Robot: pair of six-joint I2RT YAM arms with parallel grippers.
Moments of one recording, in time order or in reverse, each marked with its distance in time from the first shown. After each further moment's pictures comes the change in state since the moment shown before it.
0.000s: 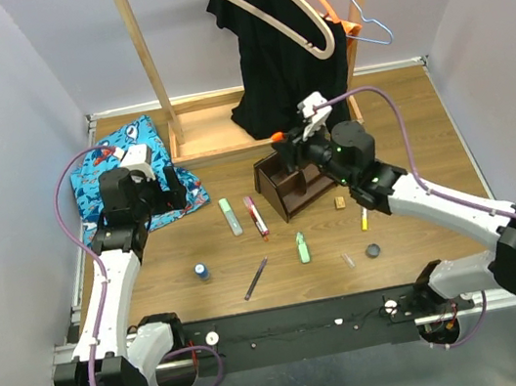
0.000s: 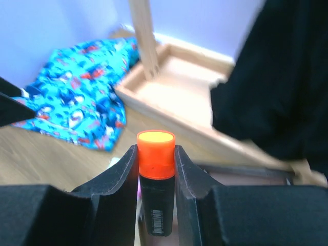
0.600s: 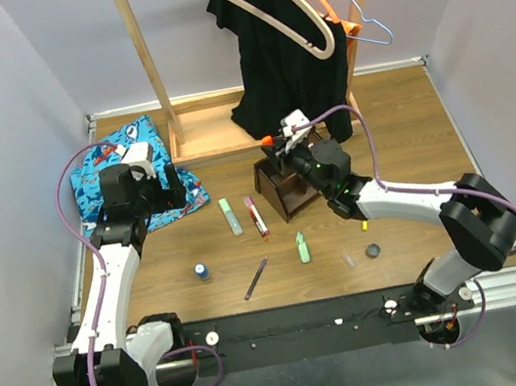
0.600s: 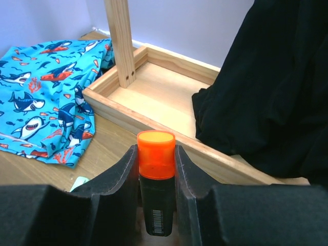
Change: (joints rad) left arm 0.002 0.034 0.034 -0.034 -0.002 0.023; right arm 0.070 0.240 -0.085 0.434 0.121 -0.145
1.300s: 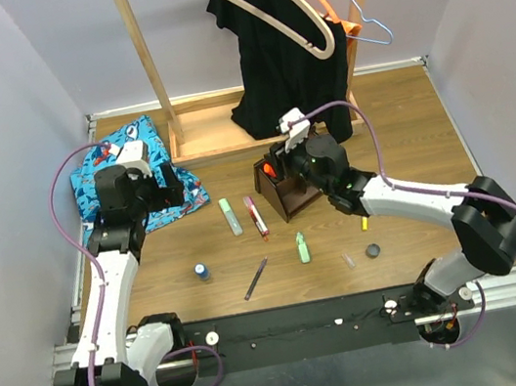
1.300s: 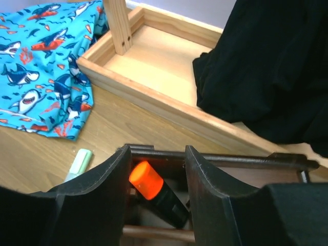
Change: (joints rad) left arm 0.000 -0.037 0.010 0.007 -0.010 -0.024; right arm 0.000 -0.026 0.030 -0.228 0.021 0.063
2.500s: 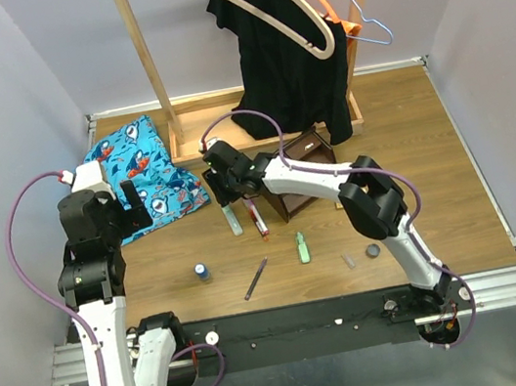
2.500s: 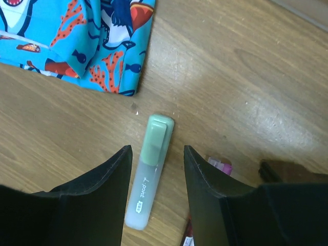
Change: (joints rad) left arm 0.136 -0.268 0.186 -0.457 -0.245 0.008; right arm 0.158 0.723 0.932 -0.881 -0.075 0.317
